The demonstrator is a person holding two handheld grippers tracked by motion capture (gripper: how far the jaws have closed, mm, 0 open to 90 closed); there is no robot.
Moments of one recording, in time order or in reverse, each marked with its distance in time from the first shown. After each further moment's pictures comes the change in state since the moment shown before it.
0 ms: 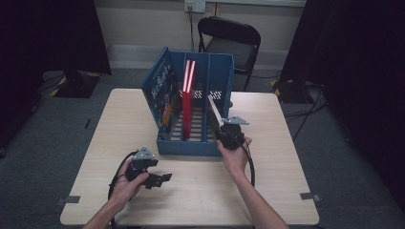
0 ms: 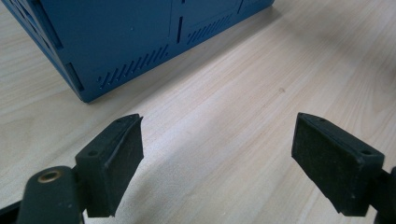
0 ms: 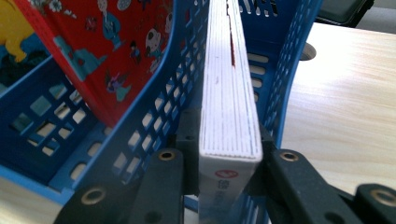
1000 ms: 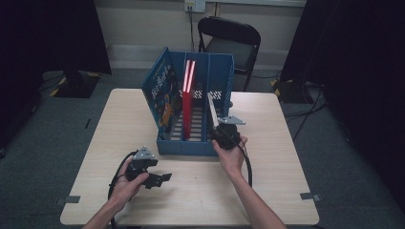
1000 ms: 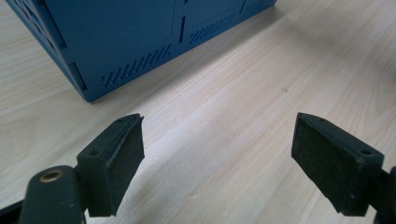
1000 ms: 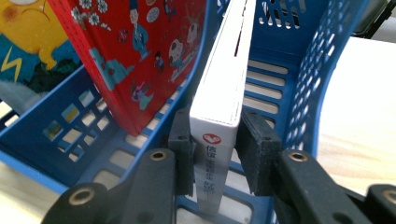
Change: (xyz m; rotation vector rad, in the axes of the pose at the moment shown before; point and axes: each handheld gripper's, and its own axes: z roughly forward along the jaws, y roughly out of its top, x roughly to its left) left arm 0.000 0.000 0.000 -0.001 0.007 -0.003; right arm 0.012 0.003 0.002 -0.029 0.046 -0.015
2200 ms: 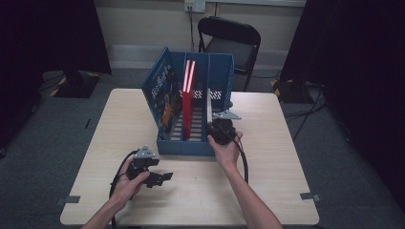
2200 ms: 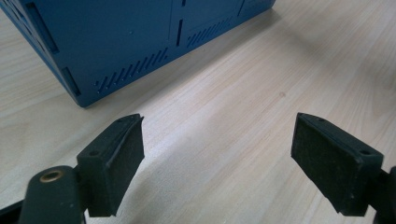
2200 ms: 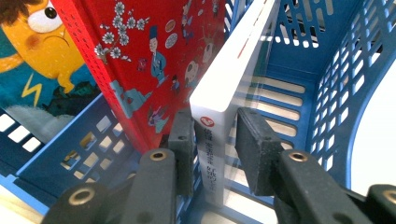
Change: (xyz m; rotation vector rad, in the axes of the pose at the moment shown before) left arm 0.001 0.002 0.005 -0.001 -0.020 -0.009; right arm 0.008 0.015 0.010 -0.023 0.035 0.002
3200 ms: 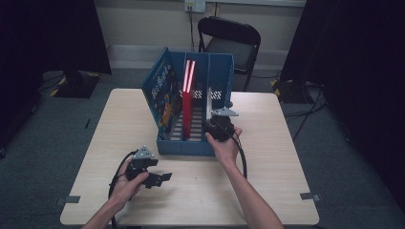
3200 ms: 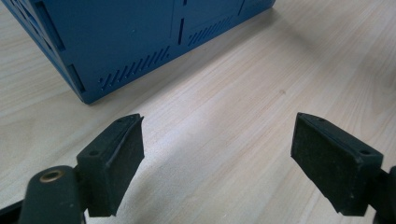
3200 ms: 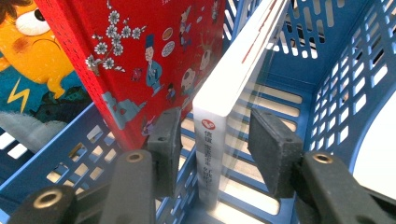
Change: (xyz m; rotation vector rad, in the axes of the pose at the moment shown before) left arm -0.001 -0.002 -0.004 -0.004 0.007 0.001; right arm 0.000 0.008 0.008 0.000 -0.011 -0.033
